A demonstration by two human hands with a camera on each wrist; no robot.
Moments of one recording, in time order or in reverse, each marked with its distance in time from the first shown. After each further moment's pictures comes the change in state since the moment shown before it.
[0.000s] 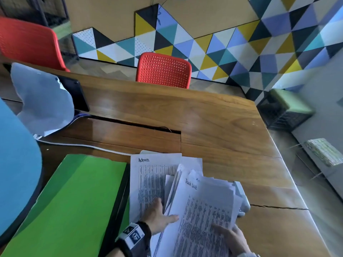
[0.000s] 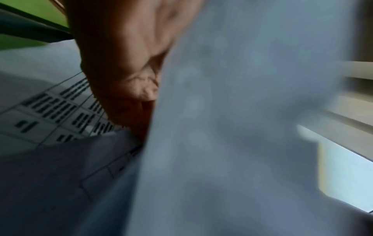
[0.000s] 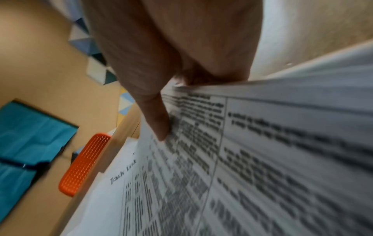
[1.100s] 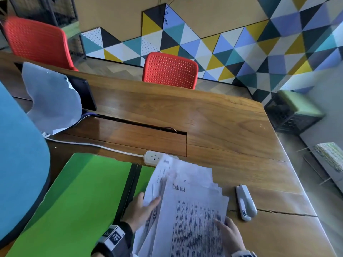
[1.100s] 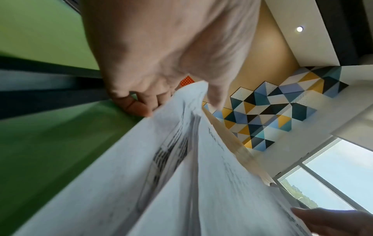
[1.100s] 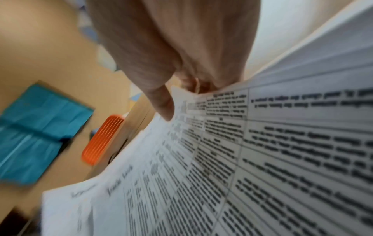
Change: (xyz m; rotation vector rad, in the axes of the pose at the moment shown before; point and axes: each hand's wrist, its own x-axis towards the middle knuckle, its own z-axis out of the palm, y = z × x) left_hand -0.009 -0.029 -0.049 -0.259 0.139 -0.062; right_hand 0.026 0.011 0.026 -0.078 0.017 -0.023
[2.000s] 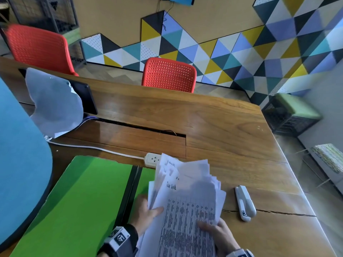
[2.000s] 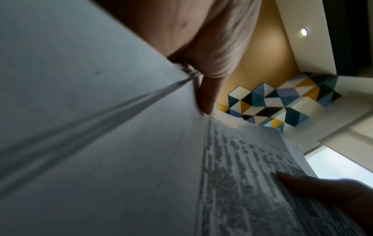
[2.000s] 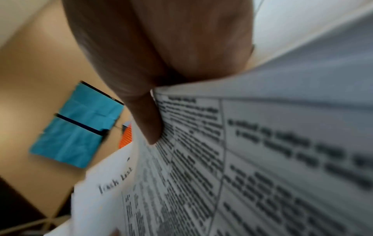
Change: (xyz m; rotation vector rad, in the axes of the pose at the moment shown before) left_hand -0.011 0.004 0.008 -0.133 0.098 0.218; right_hand -0.054 -0.044 0.023 0.259 -0.465 -0.096
